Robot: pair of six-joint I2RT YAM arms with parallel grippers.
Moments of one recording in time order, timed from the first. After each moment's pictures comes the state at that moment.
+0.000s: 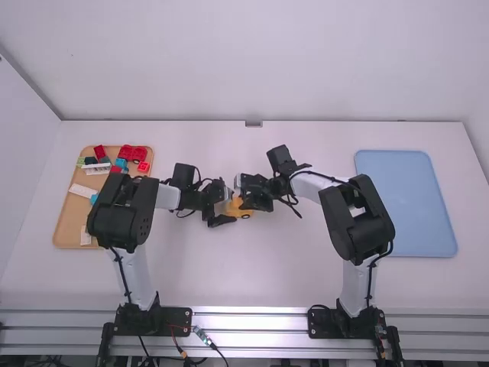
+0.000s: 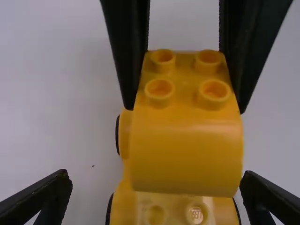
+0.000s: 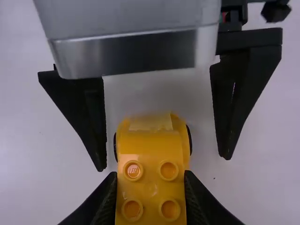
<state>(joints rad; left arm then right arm) -0.11 2.02 0.88 0.05 0.95 1.08 0.43 2.03 1.19 -0.34 -0.82 -1.05</state>
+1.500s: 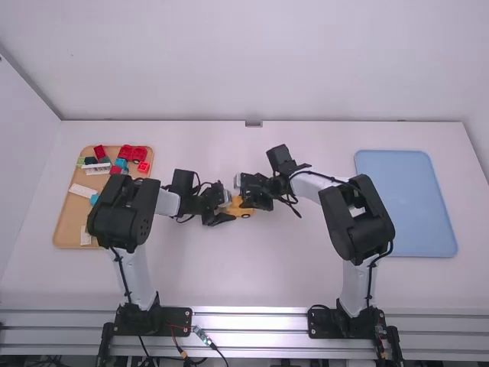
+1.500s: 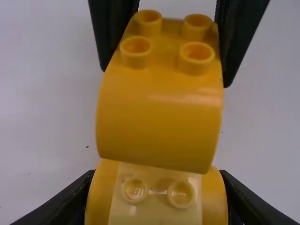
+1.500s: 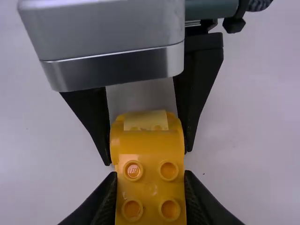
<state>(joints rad) -0.11 2.02 0.80 0.19 0.90 0.98 0.44 2.03 1.19 -0.32 -0.78 -1.05</state>
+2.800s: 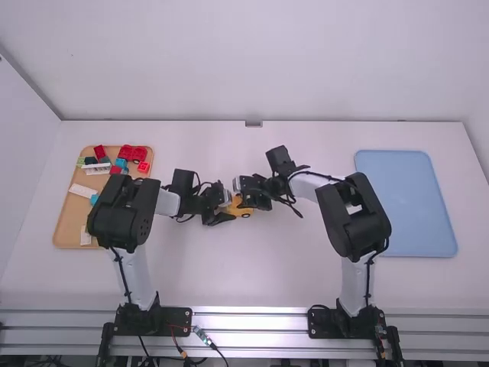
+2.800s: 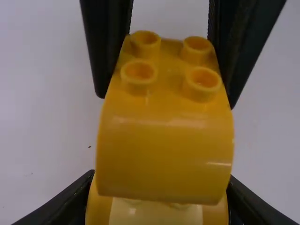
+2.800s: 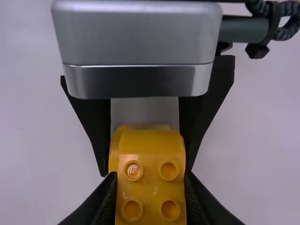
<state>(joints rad) -0.11 2.02 0.80 0.19 0.90 0.98 0.44 2.06 1.19 -0.26 -0.86 -1.15</state>
